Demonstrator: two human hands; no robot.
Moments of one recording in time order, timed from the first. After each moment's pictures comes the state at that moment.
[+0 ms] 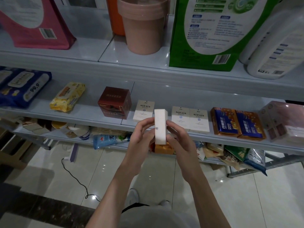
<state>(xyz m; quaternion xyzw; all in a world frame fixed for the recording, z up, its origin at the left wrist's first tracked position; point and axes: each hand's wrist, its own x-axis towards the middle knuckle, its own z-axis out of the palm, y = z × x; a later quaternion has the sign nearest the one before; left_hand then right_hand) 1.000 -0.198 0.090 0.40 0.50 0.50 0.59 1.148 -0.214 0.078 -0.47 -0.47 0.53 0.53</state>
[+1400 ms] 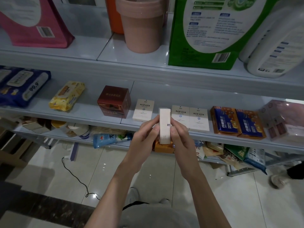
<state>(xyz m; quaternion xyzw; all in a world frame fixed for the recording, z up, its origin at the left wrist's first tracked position) 1.005 -0.193 0.090 0.47 0.52 0.46 0.55 1.147 -0.205 0.072 -0.53 -0.51 0.47 0.49</state>
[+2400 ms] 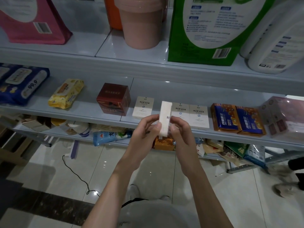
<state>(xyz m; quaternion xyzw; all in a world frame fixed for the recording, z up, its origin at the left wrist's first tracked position) 1.003 -0.193 0.089 0.46 0.50 0.46 0.57 1.148 -0.209 0.077 -0.52 -0.46 0.50 0.51</state>
